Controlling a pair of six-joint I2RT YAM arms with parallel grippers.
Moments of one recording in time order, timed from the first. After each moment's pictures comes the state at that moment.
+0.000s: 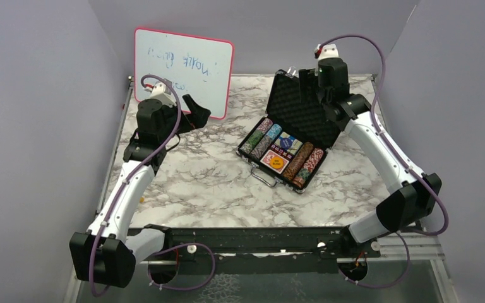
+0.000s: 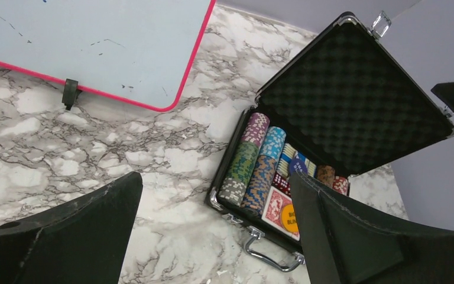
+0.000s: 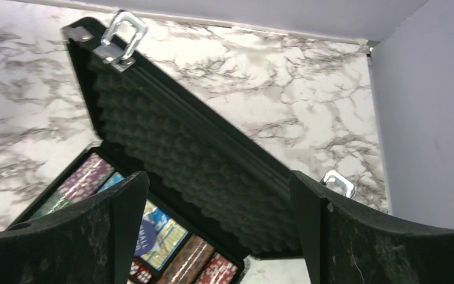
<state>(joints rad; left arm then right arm) -0.17 1.07 0.95 -0.13 0.23 -0.51 0.42 1.49 1.52 -0.46 0.44 0.00</state>
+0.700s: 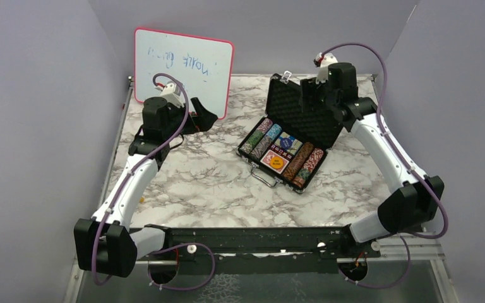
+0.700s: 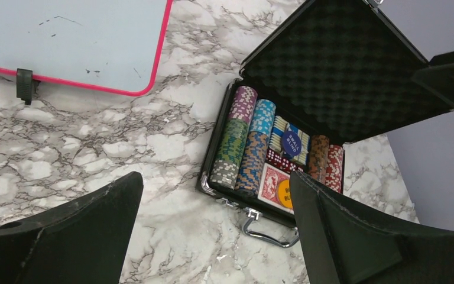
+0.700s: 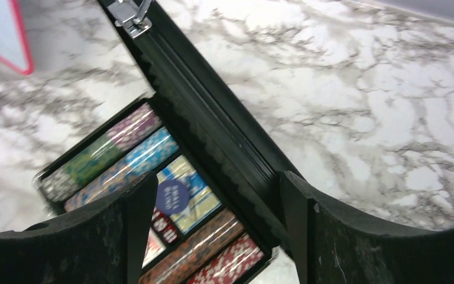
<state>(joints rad) -0.17 1.16 0.95 -0.10 0.37 -0.45 0.30 1.53 1.48 -0.49 0.07 -0.03</state>
